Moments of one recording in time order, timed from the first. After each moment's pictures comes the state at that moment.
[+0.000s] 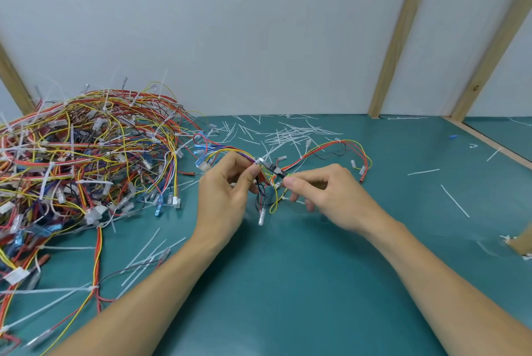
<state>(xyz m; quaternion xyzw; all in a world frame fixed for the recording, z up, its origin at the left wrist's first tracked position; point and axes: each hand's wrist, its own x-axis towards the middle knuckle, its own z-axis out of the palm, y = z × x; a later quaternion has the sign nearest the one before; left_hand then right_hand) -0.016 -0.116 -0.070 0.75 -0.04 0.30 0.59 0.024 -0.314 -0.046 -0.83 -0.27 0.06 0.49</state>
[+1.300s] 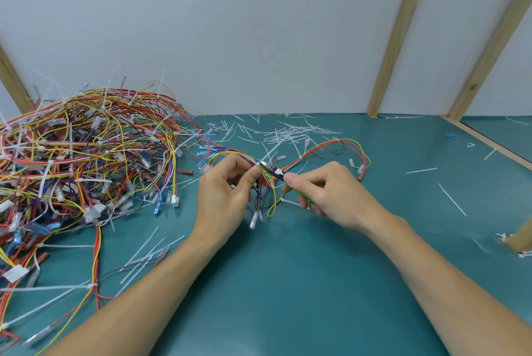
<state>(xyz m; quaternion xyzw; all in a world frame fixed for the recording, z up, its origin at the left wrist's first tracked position) -0.013 -0.113 -0.078 0.75 -0.04 0.28 0.59 0.024 -0.318 -0.045 -0.85 -0.25 0.06 0.45</state>
